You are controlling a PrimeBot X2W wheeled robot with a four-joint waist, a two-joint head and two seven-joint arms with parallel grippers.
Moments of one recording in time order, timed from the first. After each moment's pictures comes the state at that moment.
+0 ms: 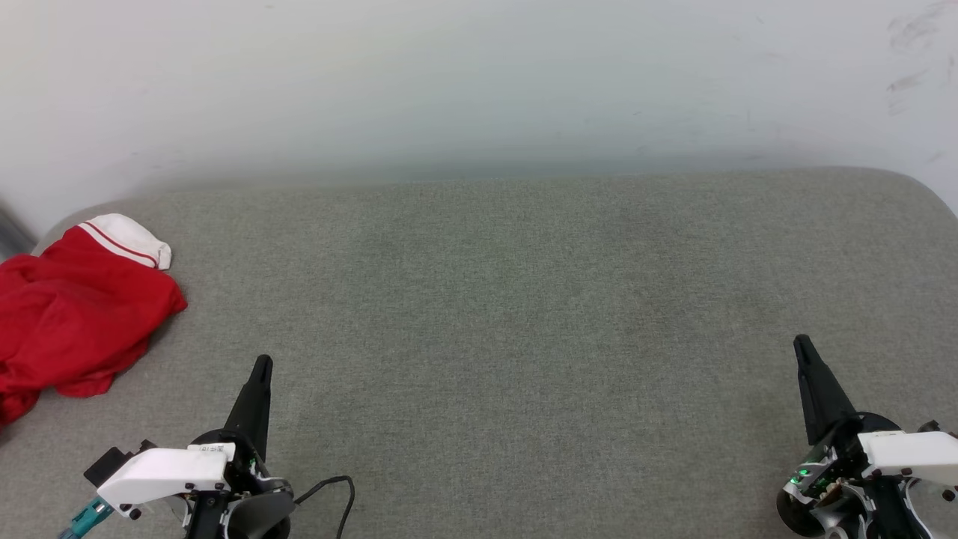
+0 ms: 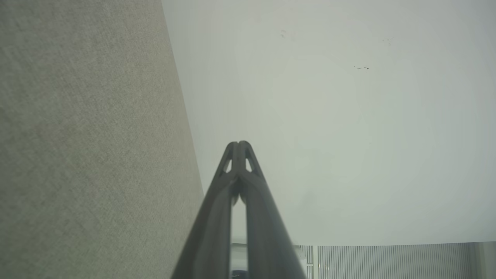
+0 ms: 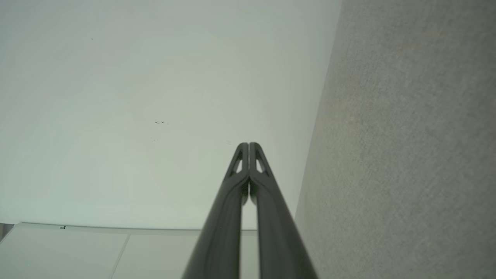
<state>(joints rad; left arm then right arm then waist) -0.11 0.05 0.11 0.25 -1.61 -0.13 0.11 -0.10 -0.05 -0.11 0.25 1.62 0.13 0.11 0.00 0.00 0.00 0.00</state>
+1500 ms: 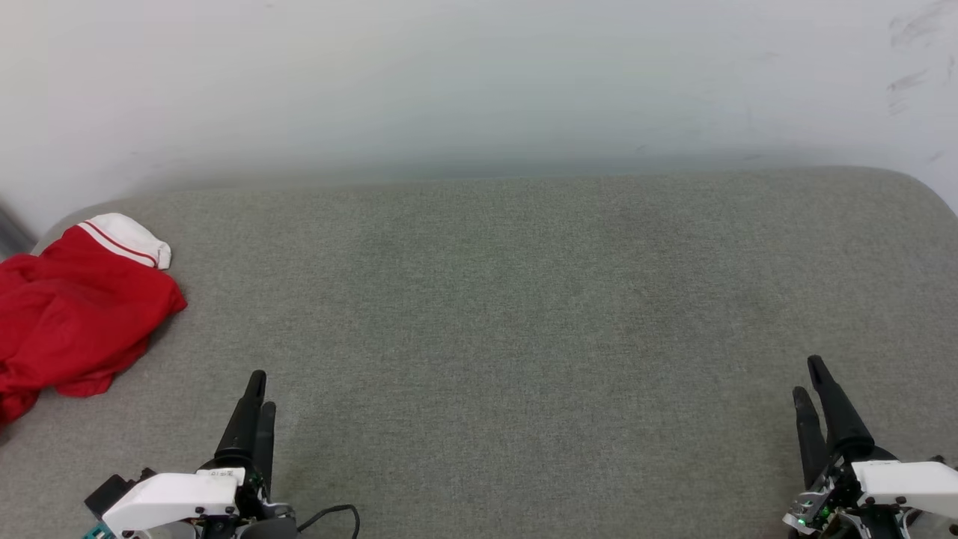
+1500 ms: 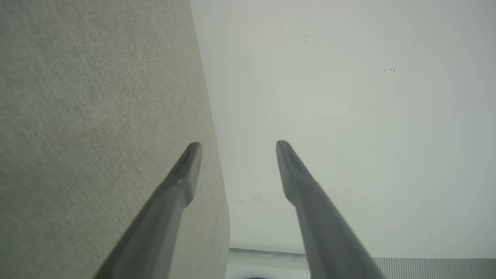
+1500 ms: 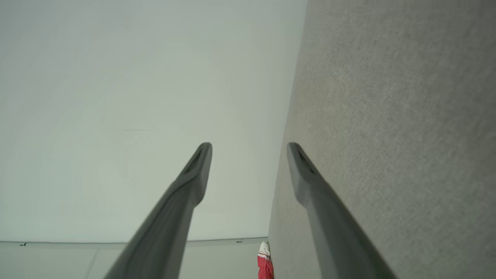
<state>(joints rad) -0.06 0.04 0.11 0.26 -1.55 -0.13 0.07 -0.05 -0.05 -0.12 0.27 1.55 0.13 0.07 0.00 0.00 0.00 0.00</state>
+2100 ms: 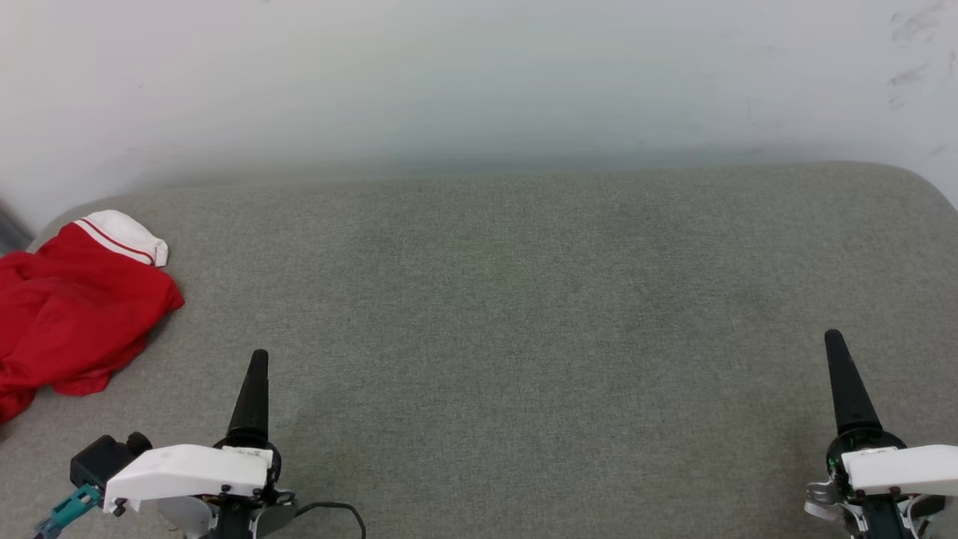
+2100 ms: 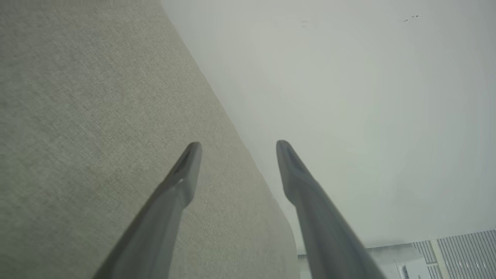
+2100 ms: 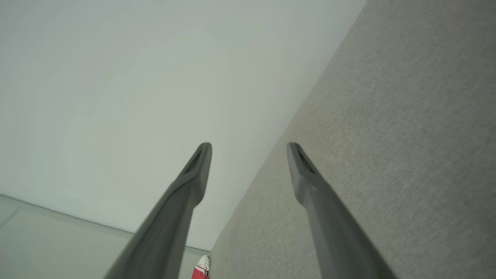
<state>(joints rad) -0.06 0.04 0.09 0.14 -1.21 -0.03 0.00 -0.04 -0.05 -0.13 0.15 1.20 0.13 0.00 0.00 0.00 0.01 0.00</state>
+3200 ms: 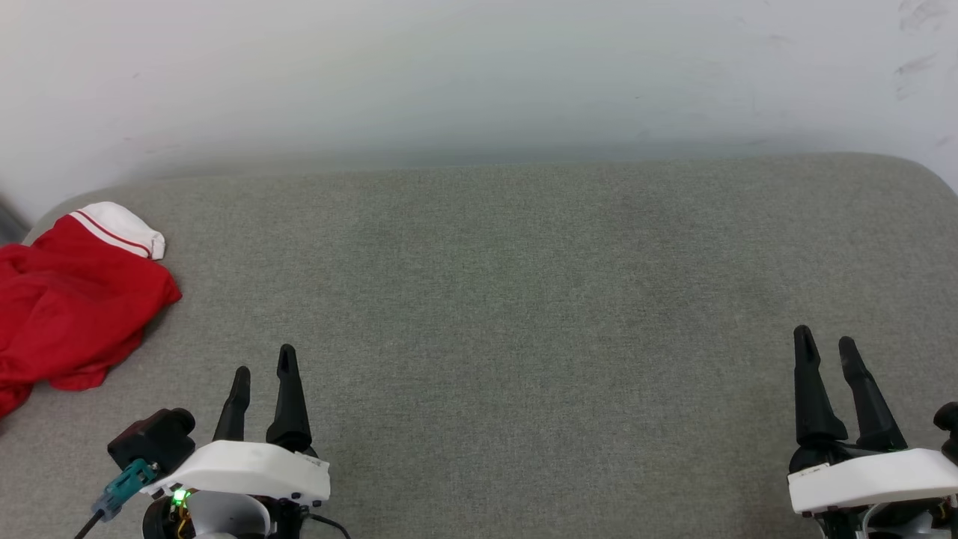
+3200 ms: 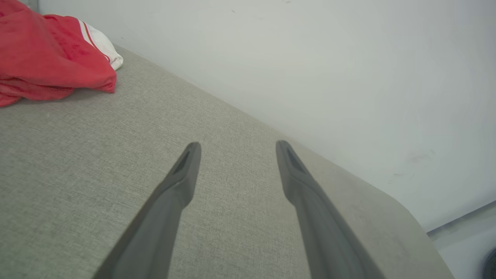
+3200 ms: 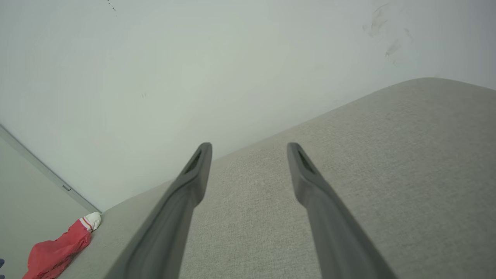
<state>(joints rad) -0.03 0.05 -0.02 0.07 -0.63 0.08 -0.12 0.01 -0.05 -0.08 0.02 0.55 0.13 -0.11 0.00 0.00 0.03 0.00</state>
